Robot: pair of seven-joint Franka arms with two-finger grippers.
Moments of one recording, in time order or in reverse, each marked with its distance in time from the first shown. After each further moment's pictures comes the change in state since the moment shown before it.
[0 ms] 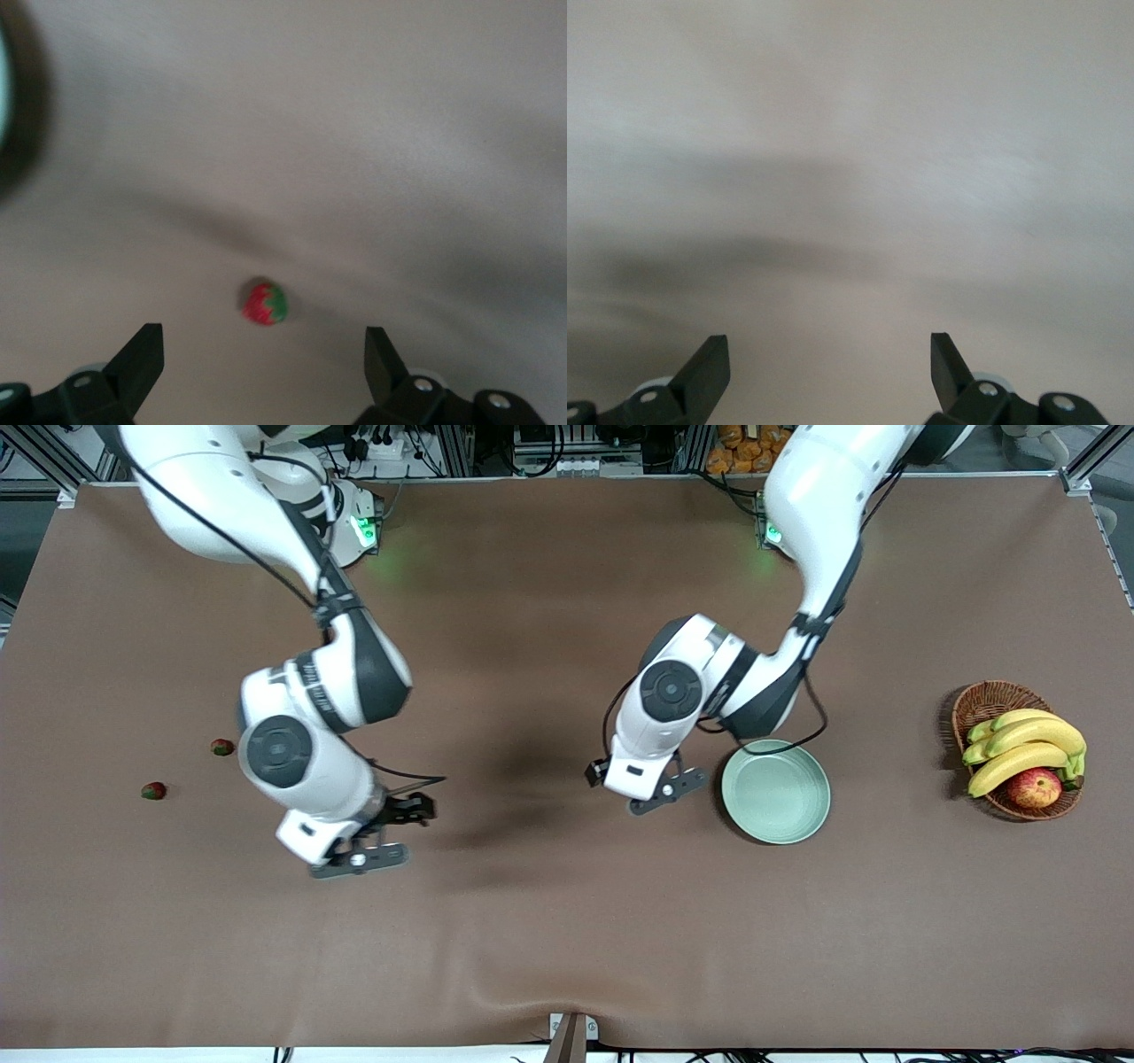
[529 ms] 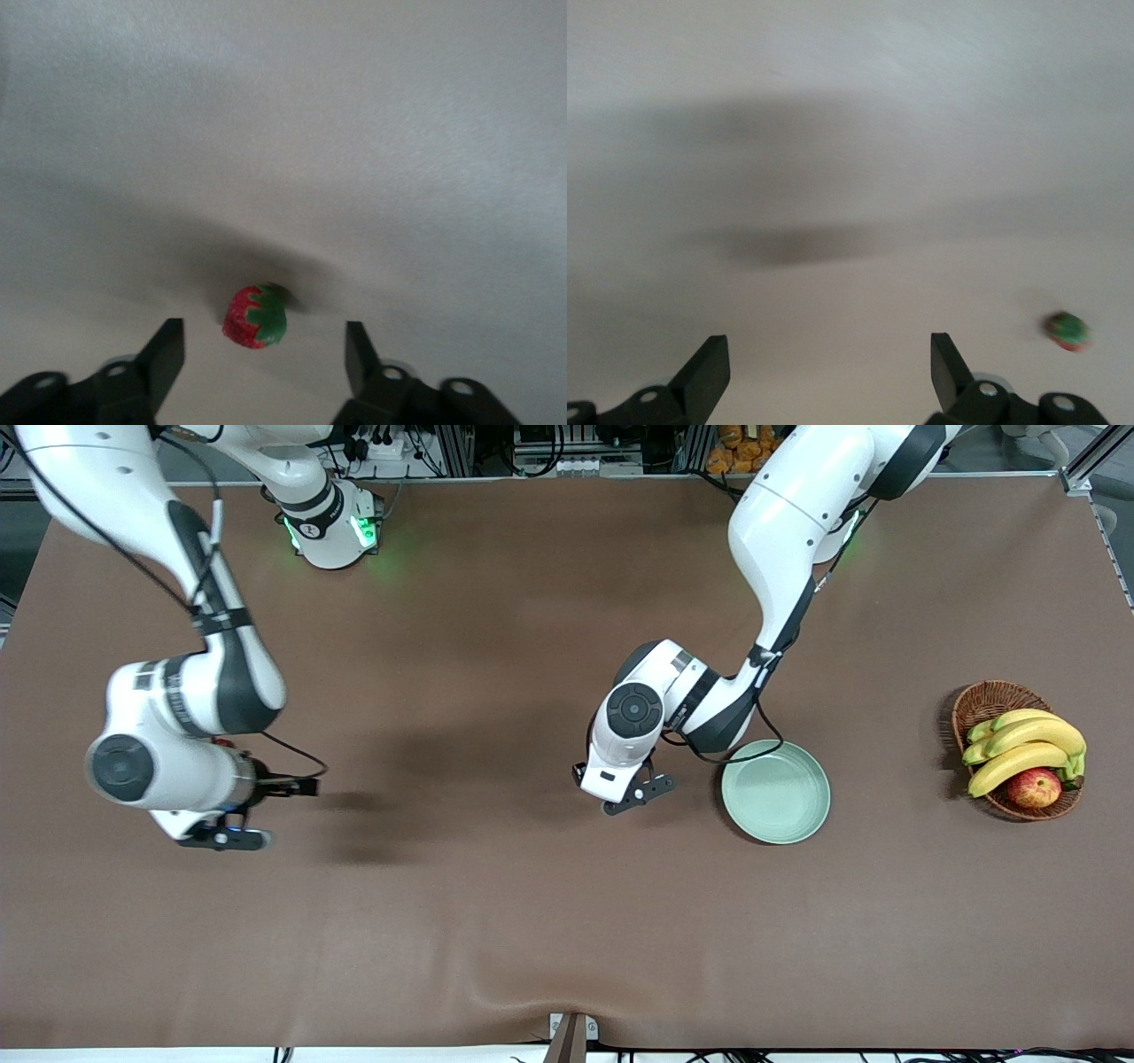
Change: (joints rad) left arm -0.041 0.105 0.003 0.005 0.023 0.039 0.006; right arm -0.290 -0.133 -0.003 -0.296 -0.004 -0.066 -0.070
